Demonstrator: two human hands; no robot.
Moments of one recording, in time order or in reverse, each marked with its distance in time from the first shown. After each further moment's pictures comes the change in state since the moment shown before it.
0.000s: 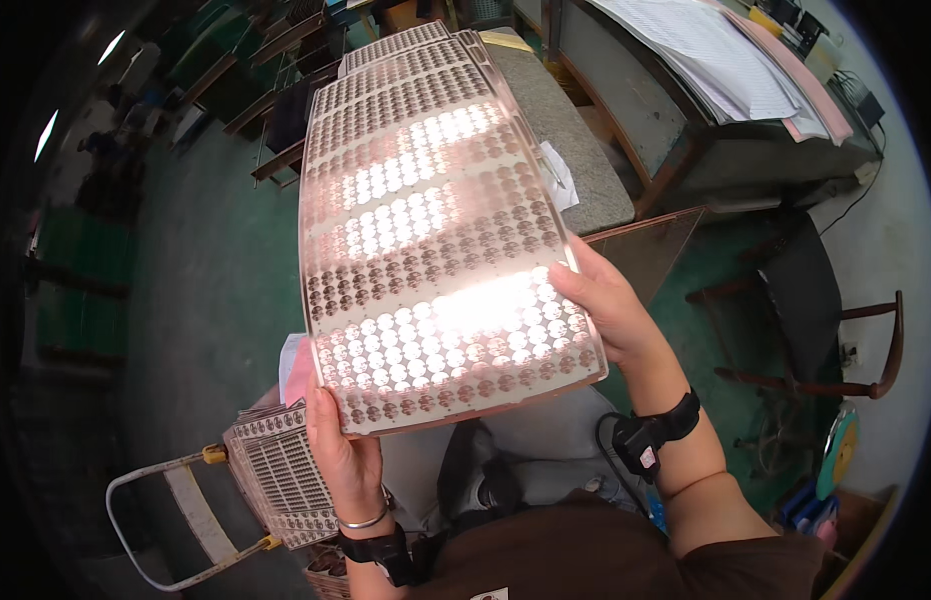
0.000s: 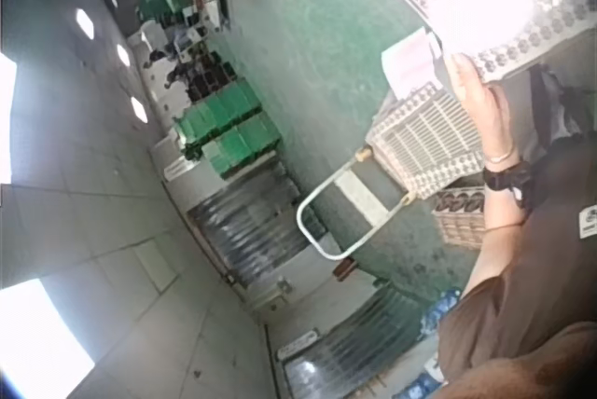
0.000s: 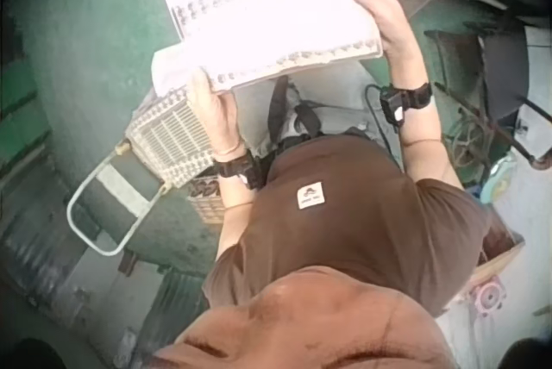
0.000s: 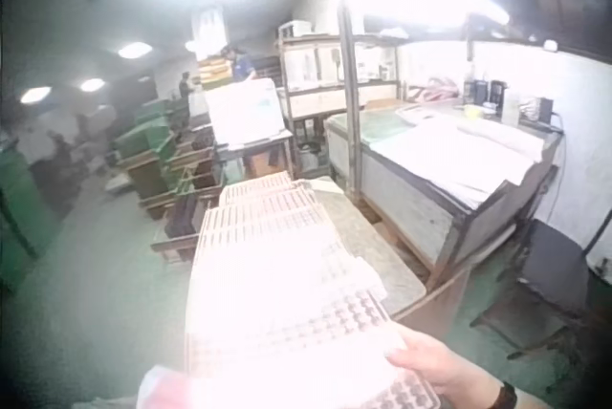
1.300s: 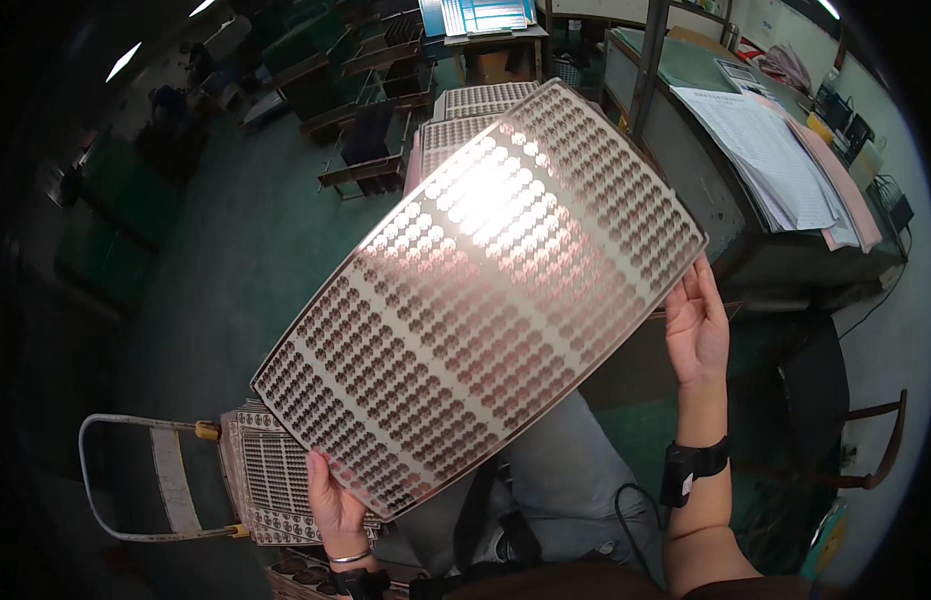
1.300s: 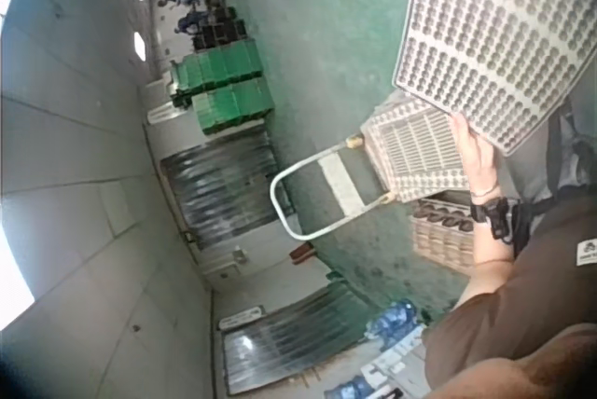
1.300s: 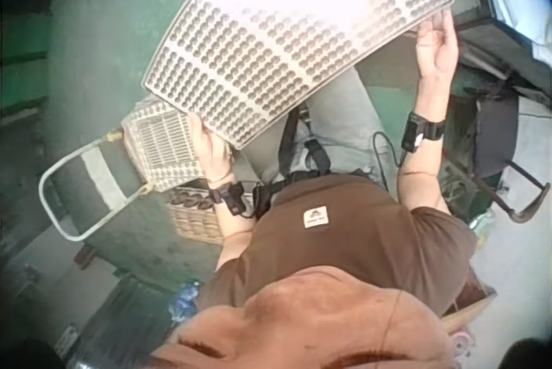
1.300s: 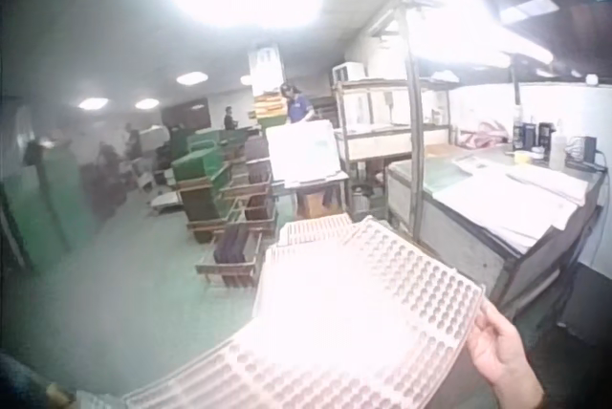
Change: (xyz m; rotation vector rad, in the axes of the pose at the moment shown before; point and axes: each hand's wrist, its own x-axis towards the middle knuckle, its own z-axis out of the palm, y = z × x) left_hand -0.039 0.010 -0.129 -0.406 0.249 0.006; right_hand 0.029 -0.028 -0.044 0.289 0.153 -0.468
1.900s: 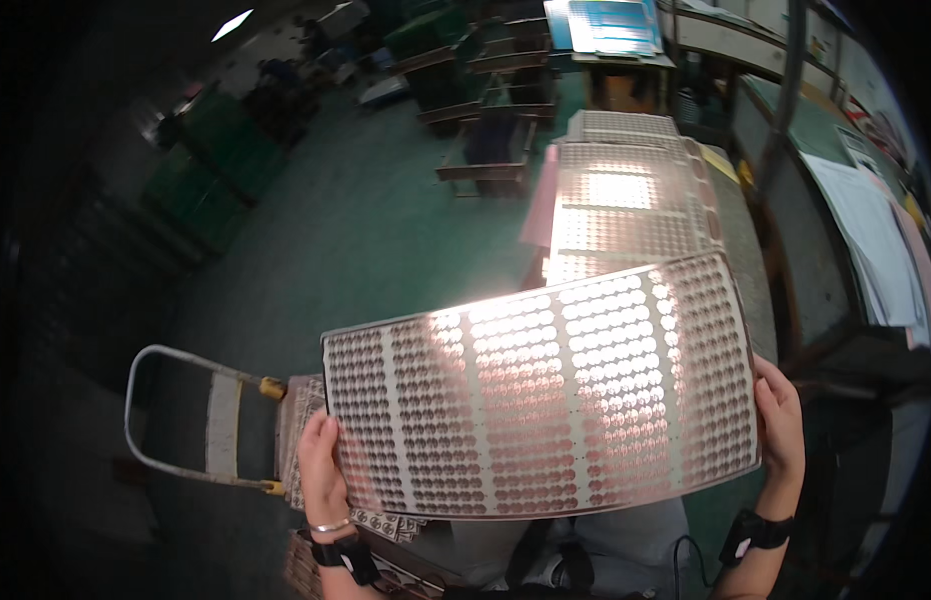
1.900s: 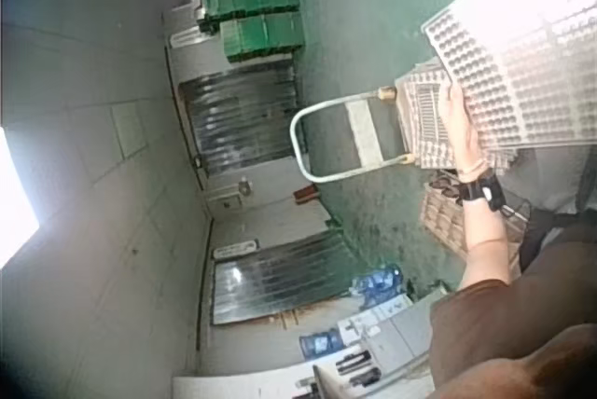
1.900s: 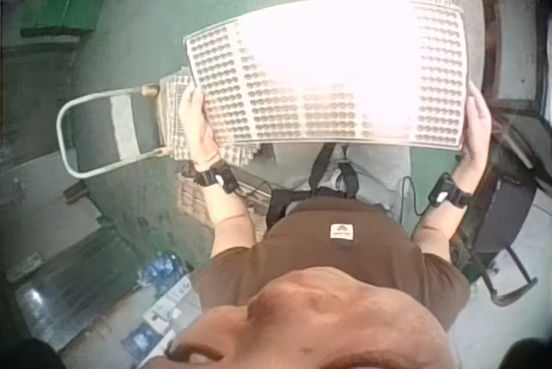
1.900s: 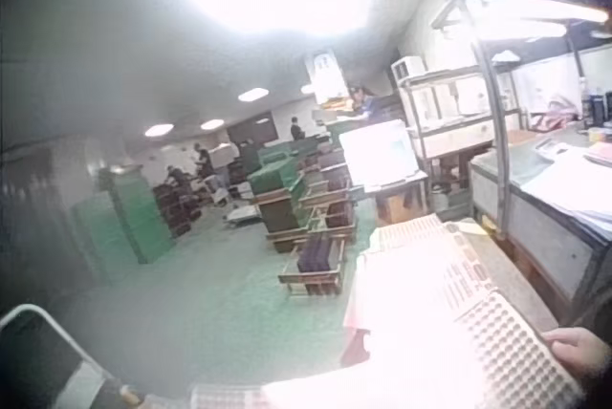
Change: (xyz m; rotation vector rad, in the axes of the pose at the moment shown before) left_hand 0.033 0.067 -0.007 0.724 0.186 0.339; right_hand 0.006 -0.008 -0.014 -0.696 -0.299 0.353
